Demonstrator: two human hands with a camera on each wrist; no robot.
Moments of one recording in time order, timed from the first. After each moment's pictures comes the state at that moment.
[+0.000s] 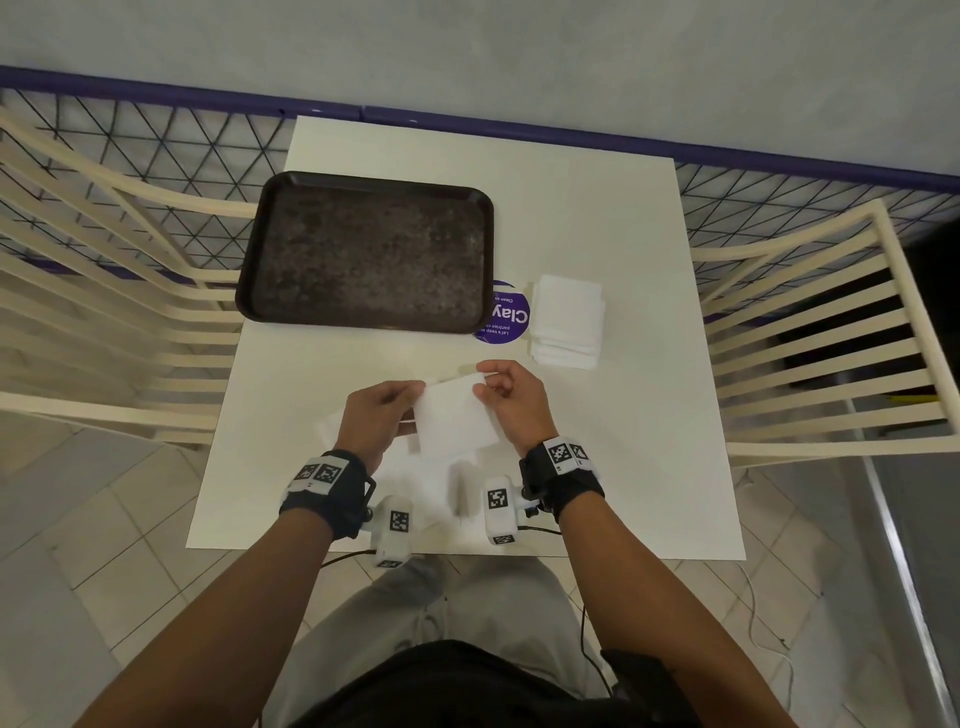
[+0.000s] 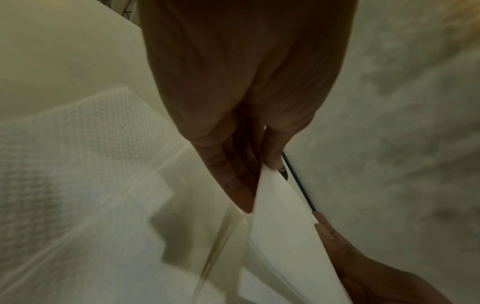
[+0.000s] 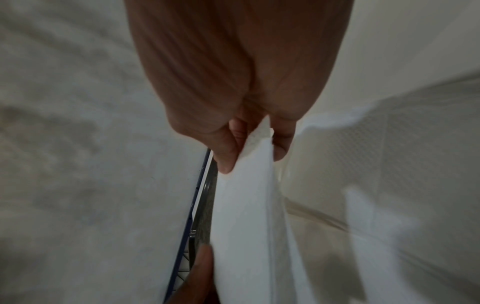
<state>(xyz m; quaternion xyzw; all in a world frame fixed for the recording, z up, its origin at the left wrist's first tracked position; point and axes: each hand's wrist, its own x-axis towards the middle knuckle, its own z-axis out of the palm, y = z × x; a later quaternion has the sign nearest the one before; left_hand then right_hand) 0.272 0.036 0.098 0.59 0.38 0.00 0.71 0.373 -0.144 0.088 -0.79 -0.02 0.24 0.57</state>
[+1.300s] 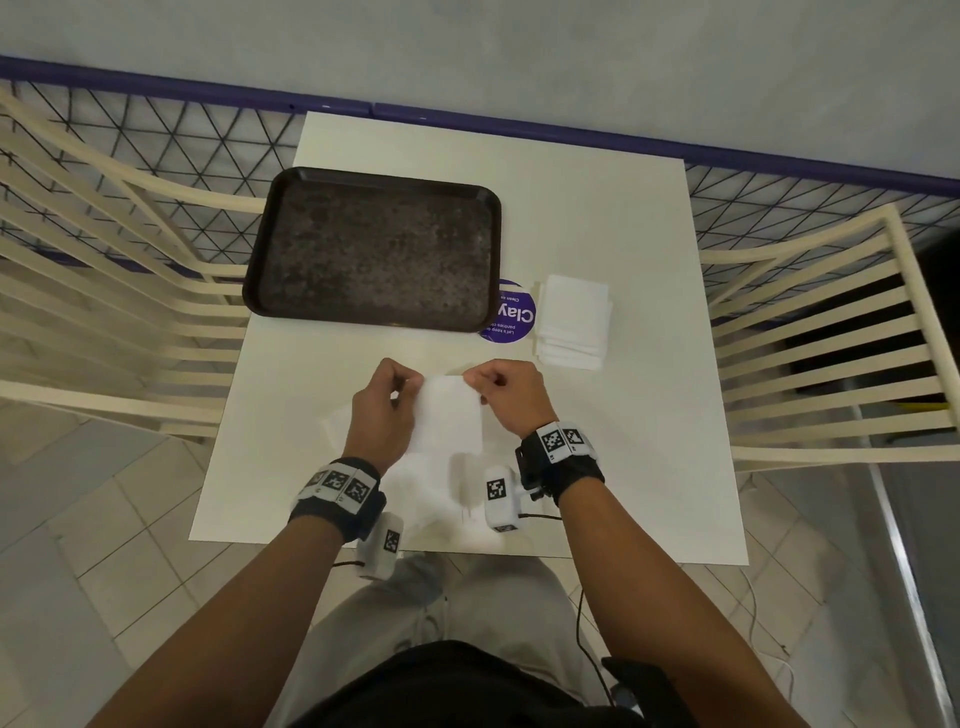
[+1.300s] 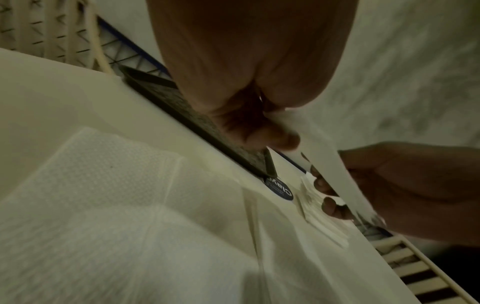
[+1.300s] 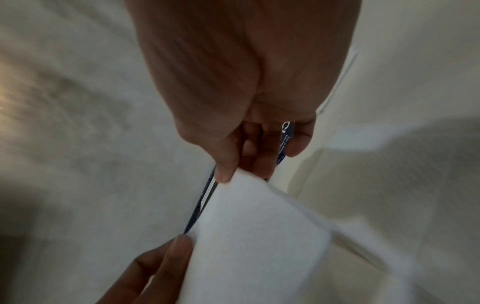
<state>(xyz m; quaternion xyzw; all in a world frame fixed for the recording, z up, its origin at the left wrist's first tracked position) 0.266 0.032 0.099 0.80 0.28 0.09 0.53 0.386 -0.132 0.106 -0.84 -0.11 0.25 0.47</state>
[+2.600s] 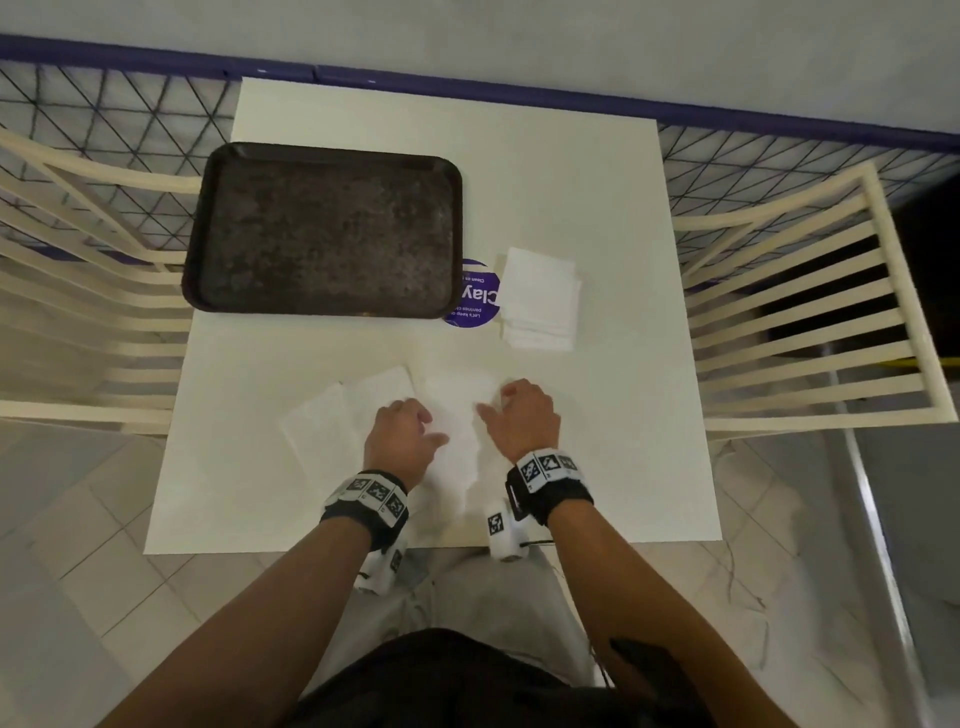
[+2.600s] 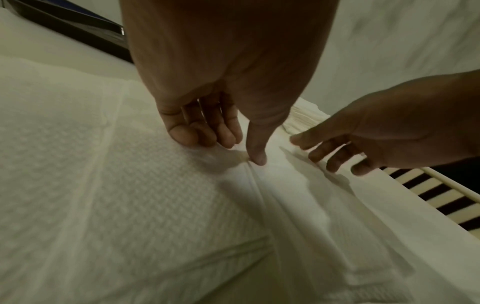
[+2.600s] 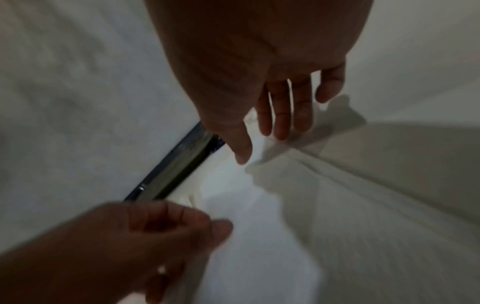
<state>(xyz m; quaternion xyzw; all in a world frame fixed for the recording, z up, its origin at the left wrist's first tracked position) 0.278 -0.028 0.038 0.87 0.28 -0.13 0.38 0.372 -0.191 0.063 -0.95 -0.01 0.23 0.23</state>
